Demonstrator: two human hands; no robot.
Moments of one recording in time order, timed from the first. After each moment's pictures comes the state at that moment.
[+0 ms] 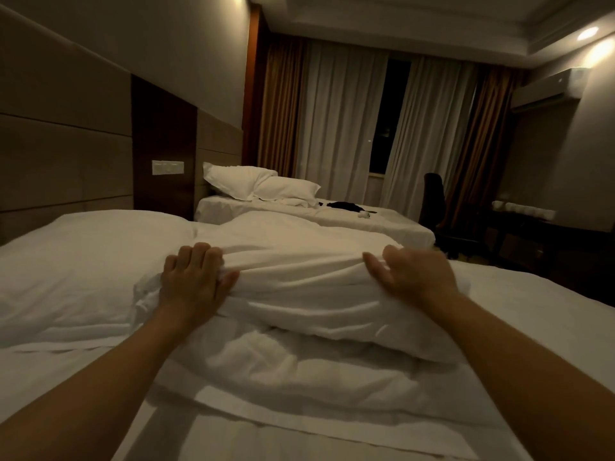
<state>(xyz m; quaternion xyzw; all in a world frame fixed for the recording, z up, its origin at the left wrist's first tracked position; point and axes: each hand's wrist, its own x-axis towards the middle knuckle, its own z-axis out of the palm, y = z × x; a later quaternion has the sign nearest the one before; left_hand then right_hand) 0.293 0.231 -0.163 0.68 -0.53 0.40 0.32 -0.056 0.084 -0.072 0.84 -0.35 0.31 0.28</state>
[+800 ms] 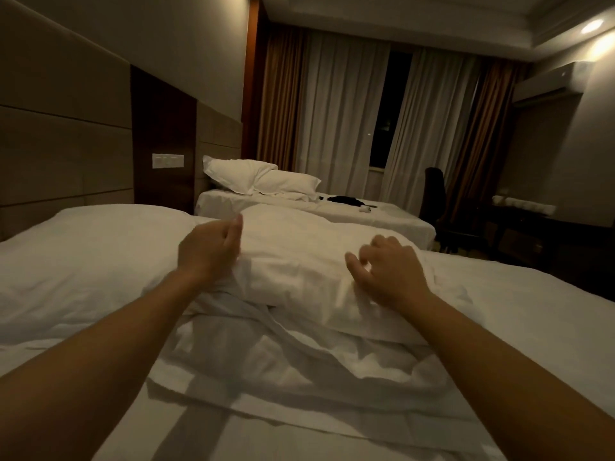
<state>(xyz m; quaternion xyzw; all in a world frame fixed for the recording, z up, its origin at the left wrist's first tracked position) 0.298 0.209 -0.103 0.71 -0.50 0.19 0.46 -0.003 0.118 -0.078 0.85 -0.41 0.28 0.19</state>
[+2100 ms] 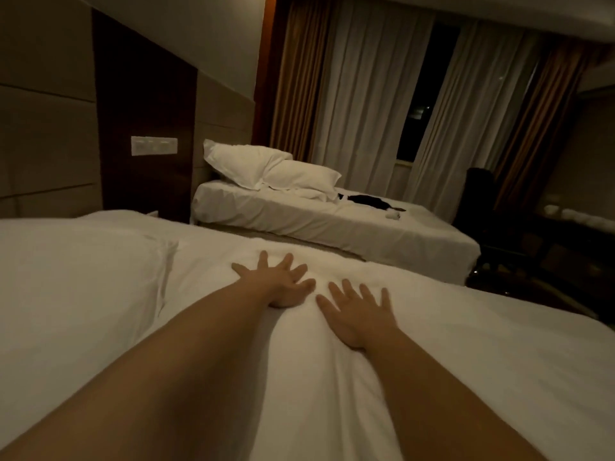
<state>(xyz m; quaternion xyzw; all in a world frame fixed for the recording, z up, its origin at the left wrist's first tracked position) 0.390 -0.138 -0.091 0.80 -0.59 -0.08 0.02 0.201 -0.177 -0.107 0.87 -0.49 -0.01 0.02</state>
